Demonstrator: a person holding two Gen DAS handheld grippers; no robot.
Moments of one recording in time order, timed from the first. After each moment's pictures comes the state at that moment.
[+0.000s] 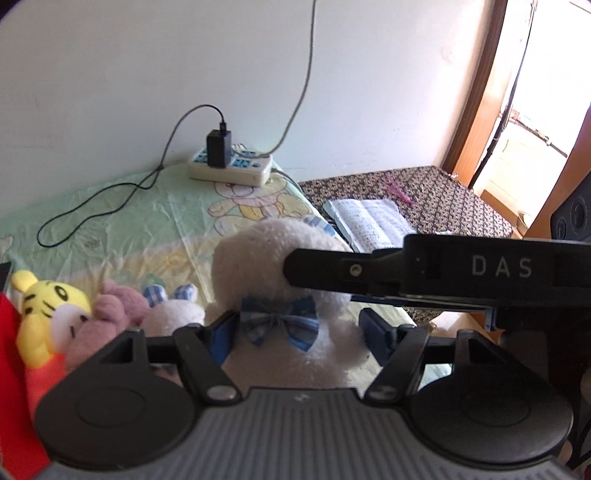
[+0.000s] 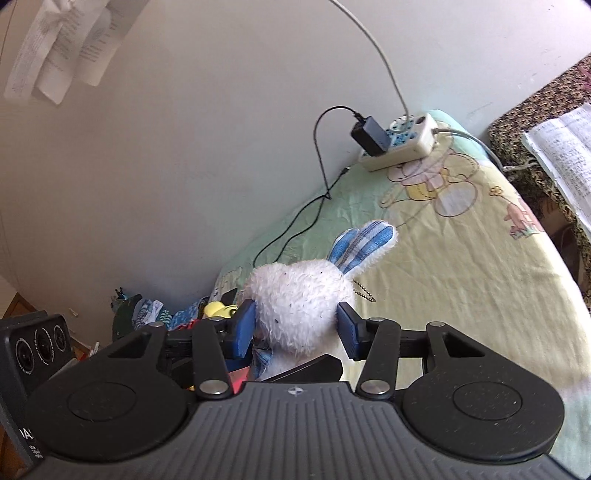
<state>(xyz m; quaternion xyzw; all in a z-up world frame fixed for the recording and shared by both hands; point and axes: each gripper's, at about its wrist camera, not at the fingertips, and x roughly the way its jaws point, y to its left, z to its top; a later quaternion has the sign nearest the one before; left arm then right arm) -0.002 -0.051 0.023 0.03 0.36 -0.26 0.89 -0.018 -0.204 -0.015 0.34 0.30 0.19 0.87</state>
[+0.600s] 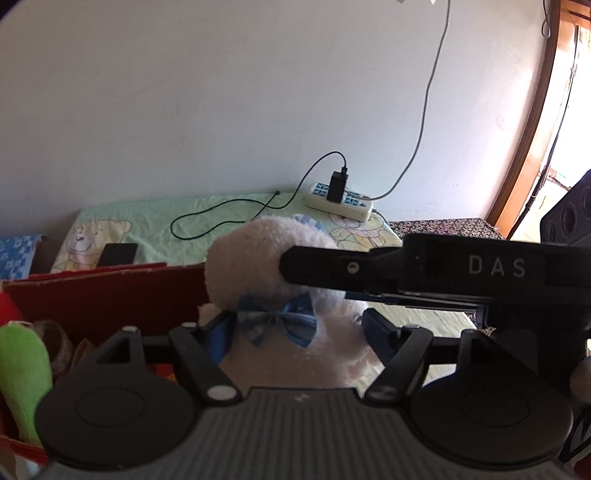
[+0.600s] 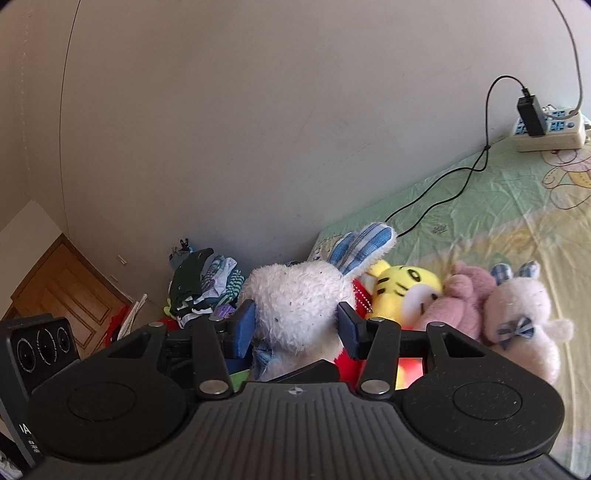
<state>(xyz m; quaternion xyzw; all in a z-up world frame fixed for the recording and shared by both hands) -0.046 0.154 0.052 -0.02 0.32 -0.19 0.93 -0.014 -0.018 0.037 0.29 0.29 0.30 0.86</state>
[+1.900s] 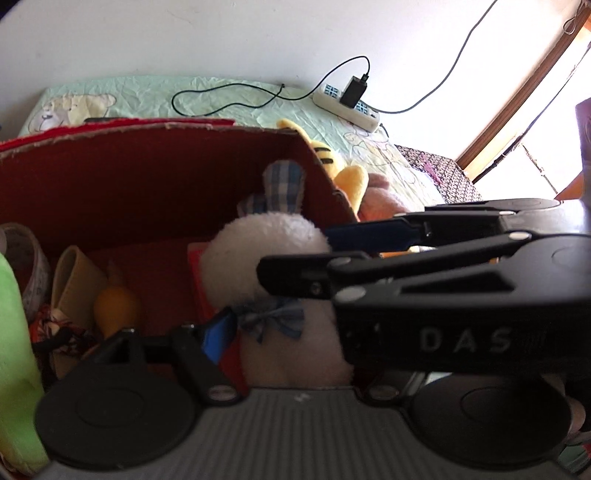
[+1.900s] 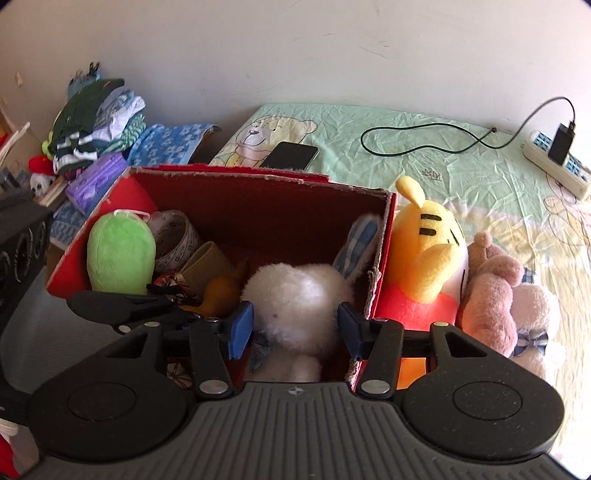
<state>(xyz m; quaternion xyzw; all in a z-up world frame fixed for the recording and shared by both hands) 0.021 0.250 -0.044 -0.08 0.47 -0.29 0.83 0.025 0.137 0.008 0.00 0.45 0.19 0.87</state>
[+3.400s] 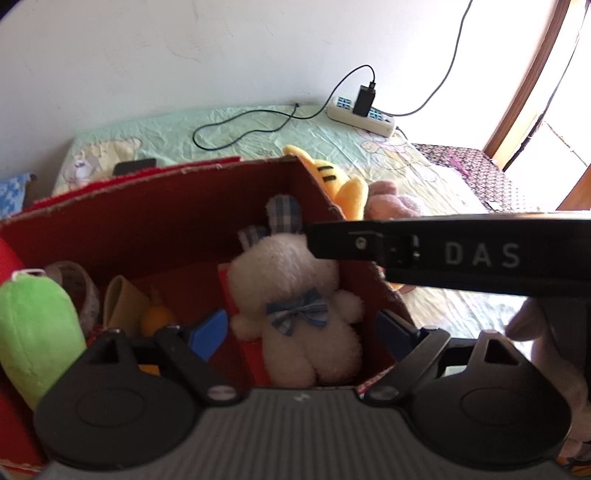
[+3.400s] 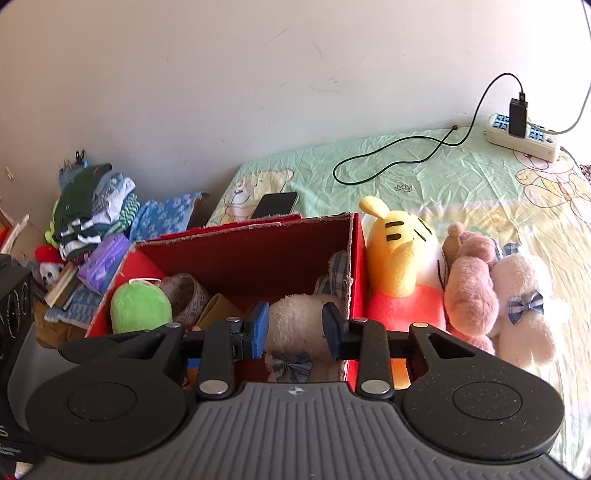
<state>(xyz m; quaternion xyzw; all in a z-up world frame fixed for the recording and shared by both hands) -0.003 0.235 -0.012 0.01 0.43 -0.23 0.87 -0.001 0.107 0.022 0.12 0.39 0.15 0.90</state>
